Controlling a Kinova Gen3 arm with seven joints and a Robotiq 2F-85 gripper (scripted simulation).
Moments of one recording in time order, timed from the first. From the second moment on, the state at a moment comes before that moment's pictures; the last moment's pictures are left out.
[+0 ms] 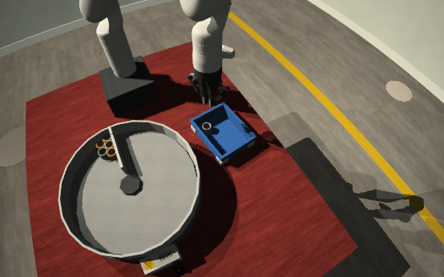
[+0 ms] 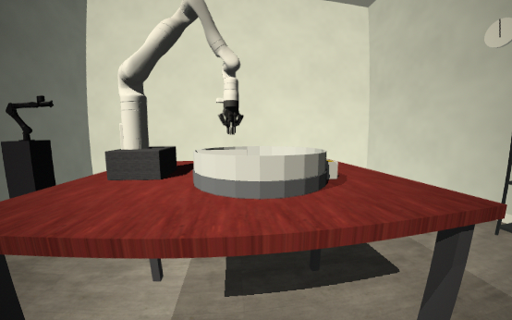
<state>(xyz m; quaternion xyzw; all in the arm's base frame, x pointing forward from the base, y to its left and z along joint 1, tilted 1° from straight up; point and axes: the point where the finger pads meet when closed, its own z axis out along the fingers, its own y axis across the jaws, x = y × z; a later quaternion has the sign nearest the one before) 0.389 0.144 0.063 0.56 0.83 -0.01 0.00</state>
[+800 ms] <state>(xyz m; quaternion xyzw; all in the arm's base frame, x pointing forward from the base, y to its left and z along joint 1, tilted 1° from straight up) 0.370 0.070 0.059 0.61 0.79 -0.01 0.01</state>
